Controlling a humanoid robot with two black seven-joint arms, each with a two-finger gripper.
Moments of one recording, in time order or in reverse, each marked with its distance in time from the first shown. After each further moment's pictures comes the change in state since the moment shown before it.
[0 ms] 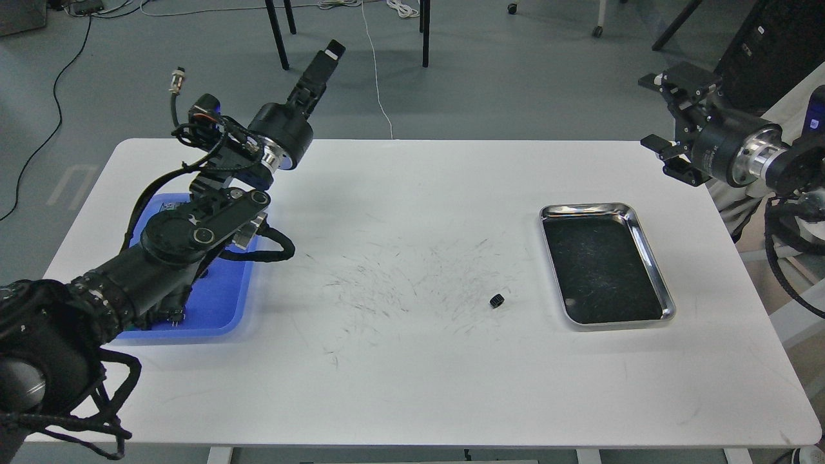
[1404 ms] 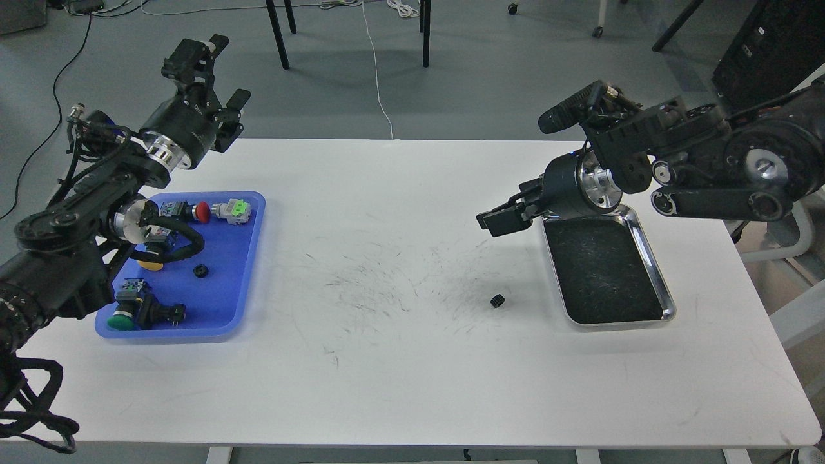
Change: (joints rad) left arm 0.046 0.199 -0.057 0.070 -0.454 -0.593 0.000; right arm 0.581 0.582 -0.767 0.080 -0.741 0.019 0.117
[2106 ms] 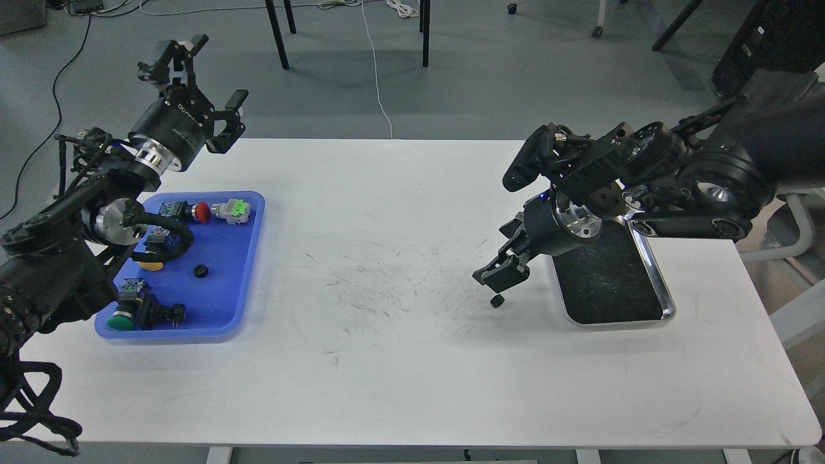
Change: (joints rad) left arm 0.013 -0.011 0.004 0.036 -0.249 -0.131 0.051; right arm -0.018 0.166 -0.116 -0.045 -0.146 -0.015 0.142
